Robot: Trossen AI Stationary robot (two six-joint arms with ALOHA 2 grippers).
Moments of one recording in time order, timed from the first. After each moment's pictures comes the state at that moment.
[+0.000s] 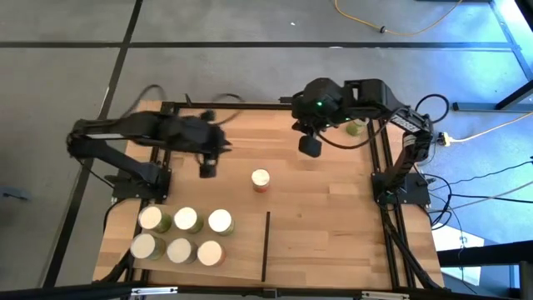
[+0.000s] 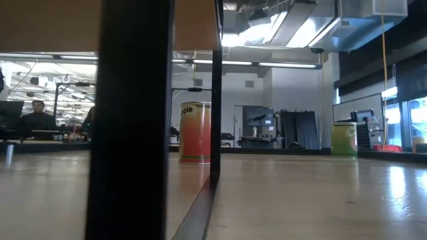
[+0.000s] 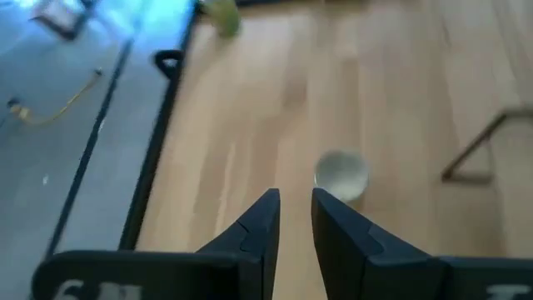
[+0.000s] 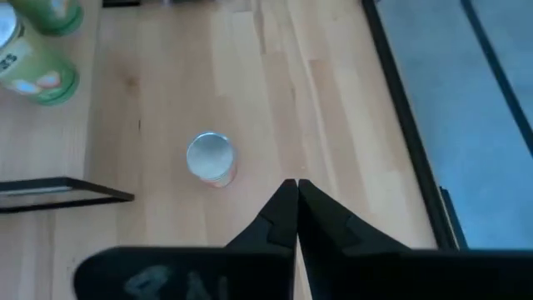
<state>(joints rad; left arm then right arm) -0.06 1.21 1.49 -1.00 -0.30 0.02 -0.11 1.79 2.34 -1.45 0.08 0.00</state>
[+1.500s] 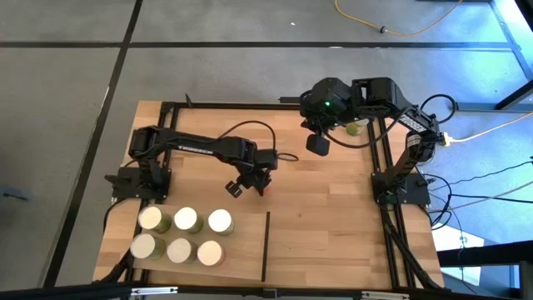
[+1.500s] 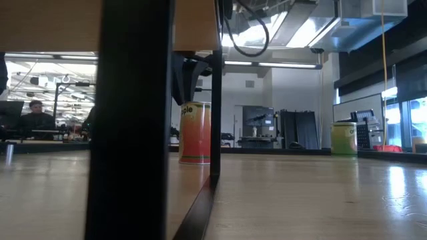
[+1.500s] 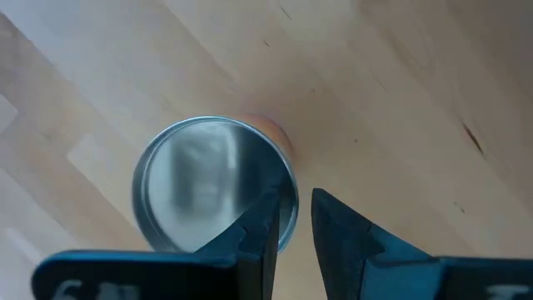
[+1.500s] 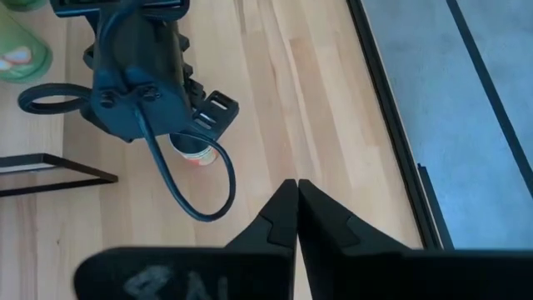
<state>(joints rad) 0.03 1.85 1.49 -0.95 0.09 0.74 -0.11 1.75 2.34 -1.53 0.14 0.02</state>
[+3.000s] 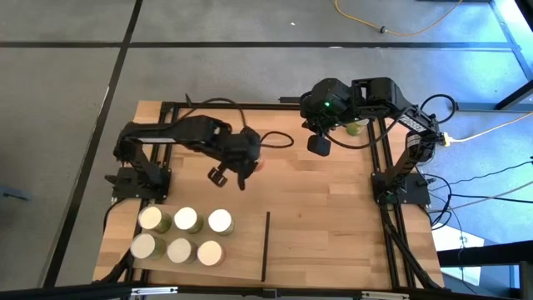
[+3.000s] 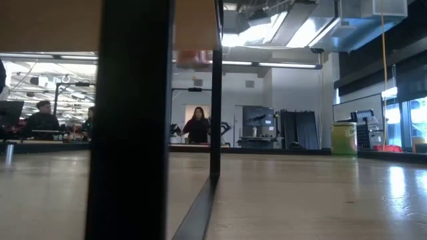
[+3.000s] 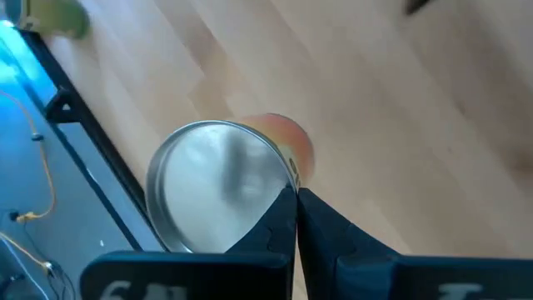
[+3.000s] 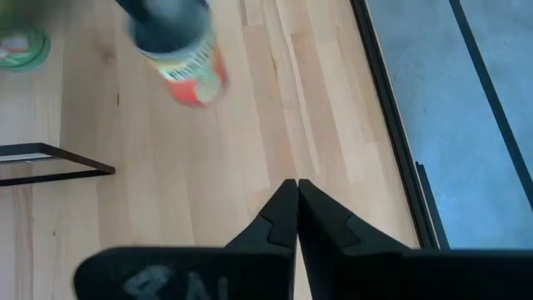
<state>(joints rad) -0.07 1.73 1.99 -1.43 -0.19 0.64 -0.11 1.75 2.34 -1.55 0.14 0.00</state>
